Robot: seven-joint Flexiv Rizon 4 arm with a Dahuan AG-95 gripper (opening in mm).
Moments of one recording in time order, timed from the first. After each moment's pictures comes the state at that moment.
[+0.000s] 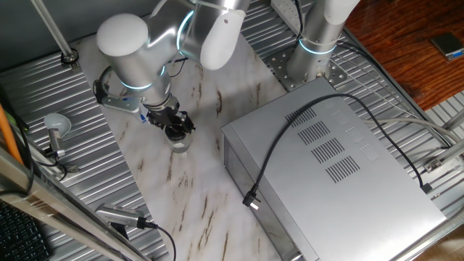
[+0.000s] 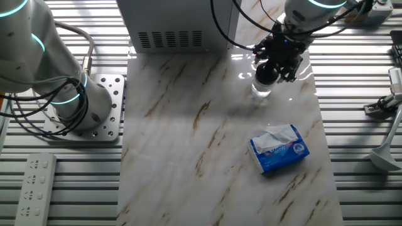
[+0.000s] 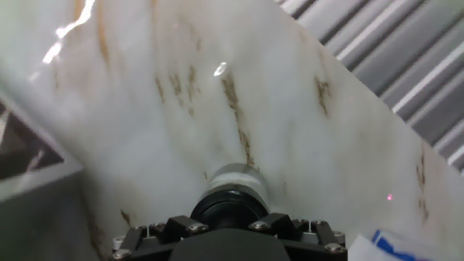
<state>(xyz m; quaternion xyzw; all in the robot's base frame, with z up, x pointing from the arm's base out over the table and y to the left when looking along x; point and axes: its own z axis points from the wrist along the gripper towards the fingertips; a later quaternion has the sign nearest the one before) 0.551 0.067 0.102 0.34 -0.94 -0.02 0.05</state>
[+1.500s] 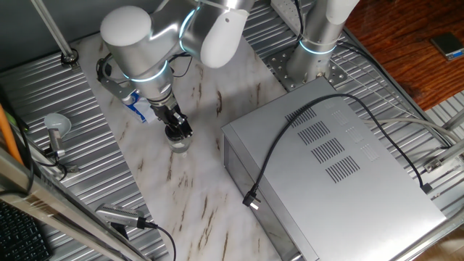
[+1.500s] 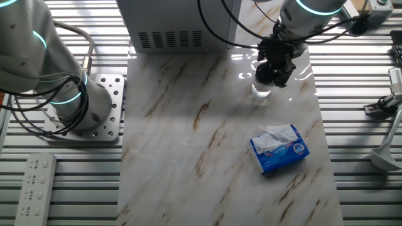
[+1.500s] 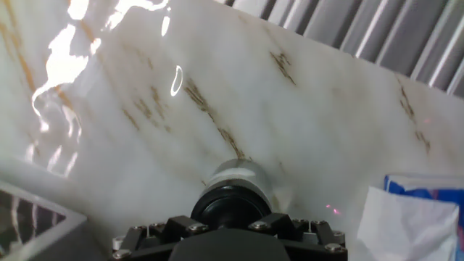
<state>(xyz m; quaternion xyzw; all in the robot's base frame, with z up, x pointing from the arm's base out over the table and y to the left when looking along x) 0.545 0.064 0.101 0.18 -0.98 -0.03 0.04</state>
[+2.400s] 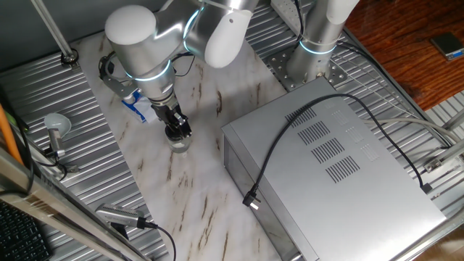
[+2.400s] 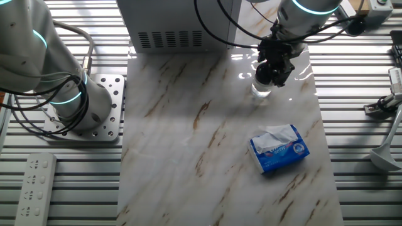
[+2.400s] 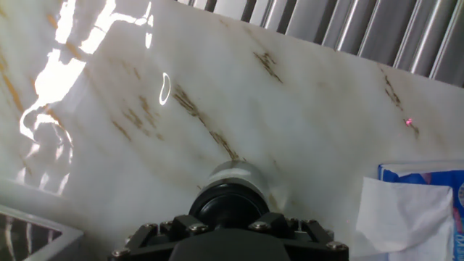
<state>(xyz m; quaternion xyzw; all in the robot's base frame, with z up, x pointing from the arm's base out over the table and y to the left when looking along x) 0.546 0.064 0.101 0.18 -0.98 -0.03 0.03</state>
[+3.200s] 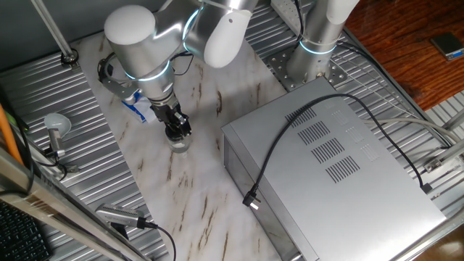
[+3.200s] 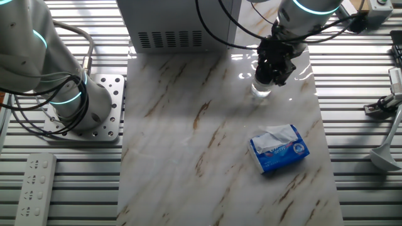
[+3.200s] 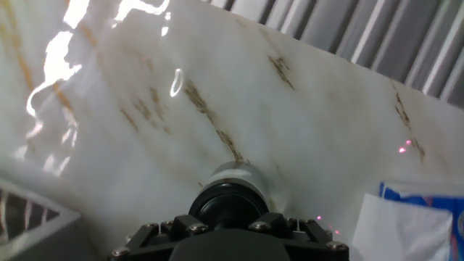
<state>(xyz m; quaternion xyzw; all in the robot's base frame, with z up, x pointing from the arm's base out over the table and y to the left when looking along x) 0.546 0.064 0.101 0.25 -0.97 -0.03 0.03</state>
